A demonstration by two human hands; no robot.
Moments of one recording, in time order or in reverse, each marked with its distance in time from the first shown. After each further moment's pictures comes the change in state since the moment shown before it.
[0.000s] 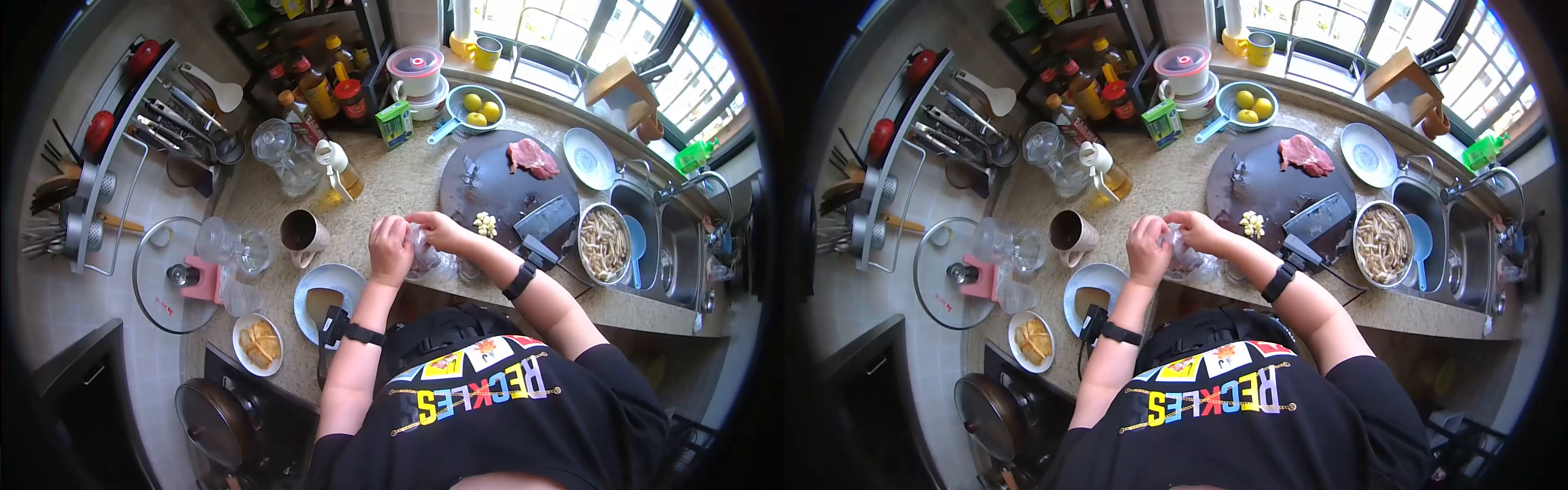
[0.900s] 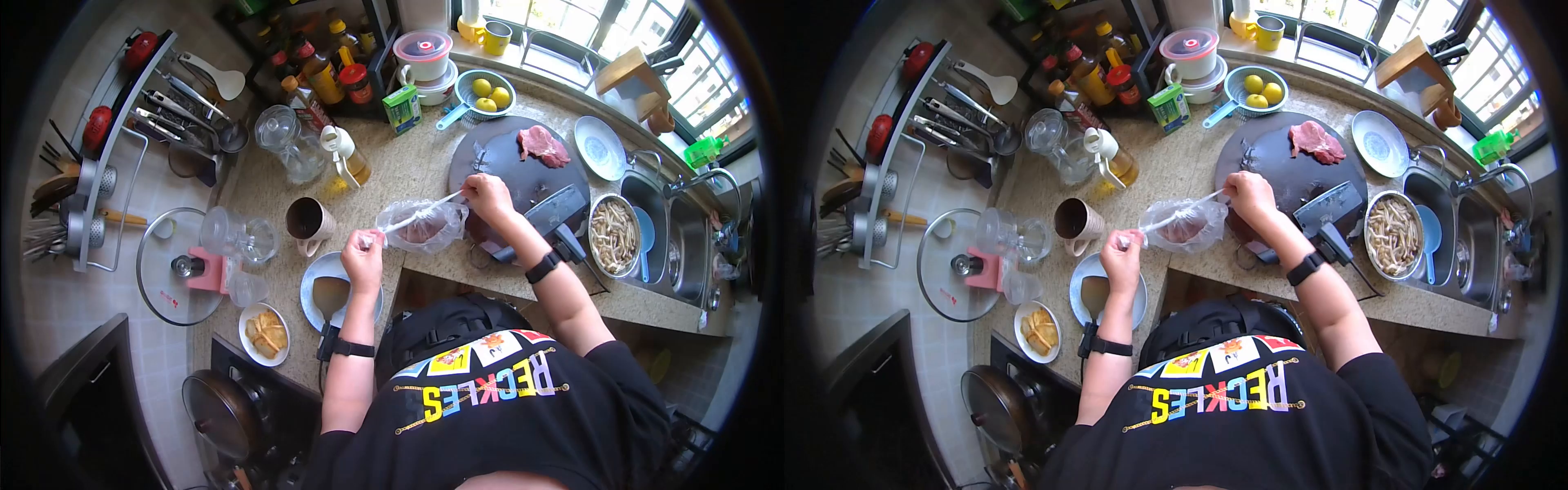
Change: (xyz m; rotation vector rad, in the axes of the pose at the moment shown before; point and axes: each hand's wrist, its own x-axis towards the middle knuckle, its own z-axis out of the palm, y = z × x) left_hand -0.052 -0.038 -0.029 -0.460 0.076 -0.813; right_hand -0.016 -0.002 -0.063 -0.738 0.495 -0.058
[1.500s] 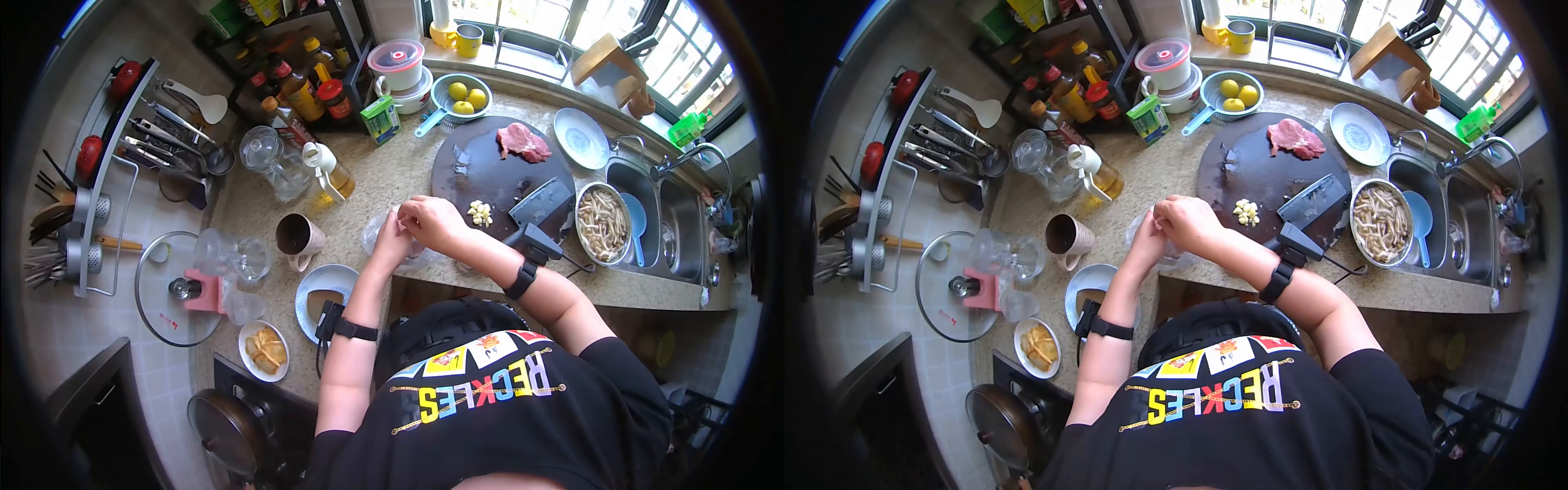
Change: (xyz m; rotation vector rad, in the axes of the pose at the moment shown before) left_hand 0.032 0.014 0.075 -0.034 -0.562 0.053; right_hand -0.014 -0.089 -0.008 0.161 -0.100 -0.276
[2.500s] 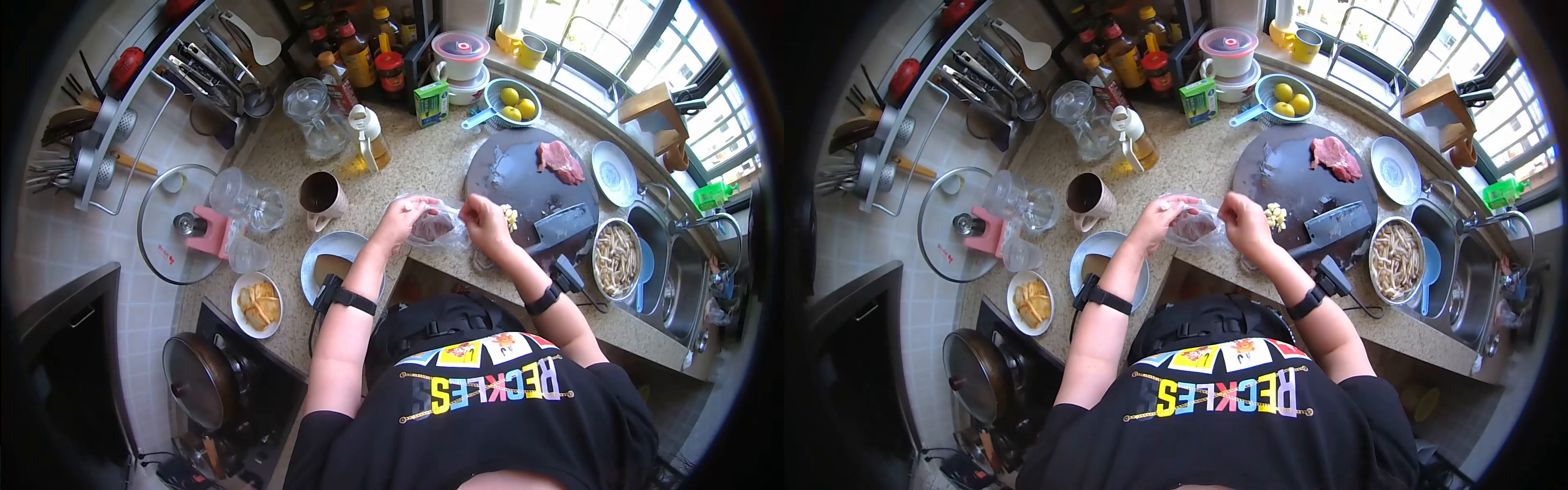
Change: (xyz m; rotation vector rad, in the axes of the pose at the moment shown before) left_hand -0.023 0.008 -0.045 -0.361 -0.203 -0.120; right_hand -0.038 0.030 0.017 0.121 0.099 0.210
